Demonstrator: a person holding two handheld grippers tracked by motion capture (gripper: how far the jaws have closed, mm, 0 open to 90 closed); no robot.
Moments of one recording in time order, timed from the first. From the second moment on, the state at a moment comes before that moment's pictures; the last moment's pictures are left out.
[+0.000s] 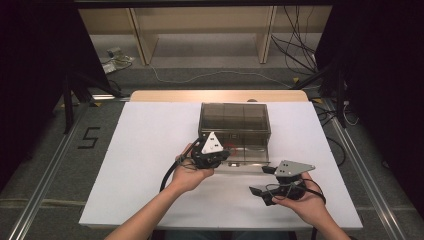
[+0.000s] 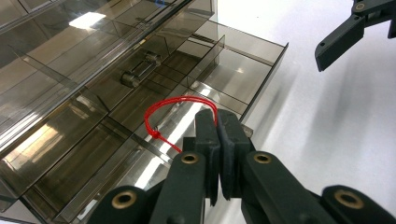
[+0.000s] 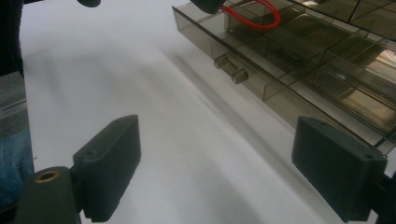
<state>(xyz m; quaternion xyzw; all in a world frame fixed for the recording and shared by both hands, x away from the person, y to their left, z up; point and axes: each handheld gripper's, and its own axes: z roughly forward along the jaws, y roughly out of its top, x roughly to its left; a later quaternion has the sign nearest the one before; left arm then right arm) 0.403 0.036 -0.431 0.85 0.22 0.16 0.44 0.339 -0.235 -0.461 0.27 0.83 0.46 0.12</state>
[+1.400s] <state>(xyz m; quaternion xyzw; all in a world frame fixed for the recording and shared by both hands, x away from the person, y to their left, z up) 0.411 0.024 -0.436 0.86 0.22 0.16 0.43 0.340 -0.235 -0.461 0.27 0.84 0.46 0.12</state>
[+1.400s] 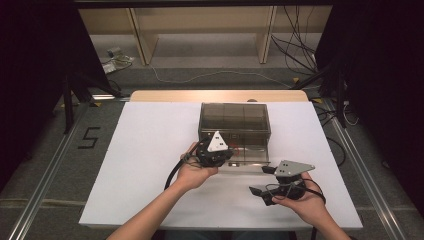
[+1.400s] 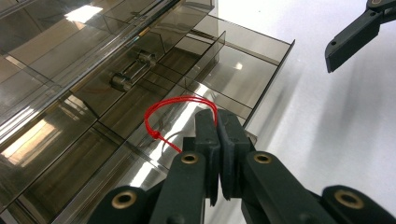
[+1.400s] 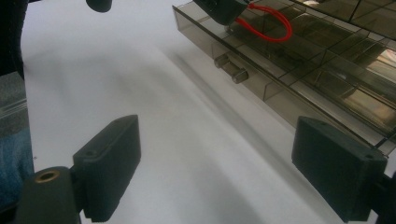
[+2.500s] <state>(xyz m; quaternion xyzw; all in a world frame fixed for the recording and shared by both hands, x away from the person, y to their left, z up) 0.416 0.017 -0.441 0.87 0.22 0.14 0.42 0.339 -0.235 -0.461 0.27 0.84 0.46 0.12</state>
